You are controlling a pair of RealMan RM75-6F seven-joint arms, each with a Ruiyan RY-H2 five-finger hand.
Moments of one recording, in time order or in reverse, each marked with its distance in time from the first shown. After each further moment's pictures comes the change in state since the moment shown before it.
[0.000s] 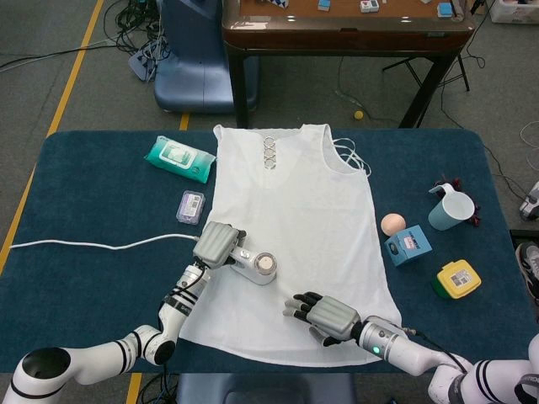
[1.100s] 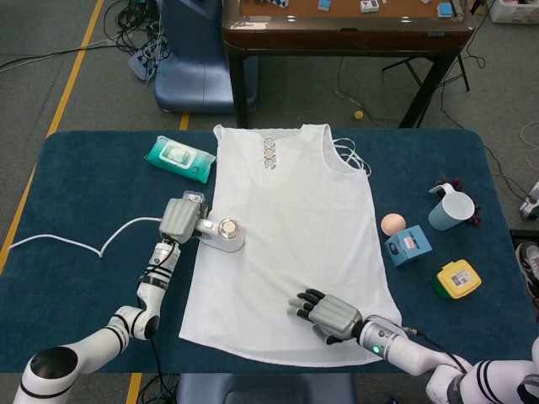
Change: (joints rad) left arm -0.008 -0.029 -0.045 0.369 -0.016 -0.034 -0.158; right arm -0.004 0.014 0.014 -0.036 0.086 -0.052 -0.137
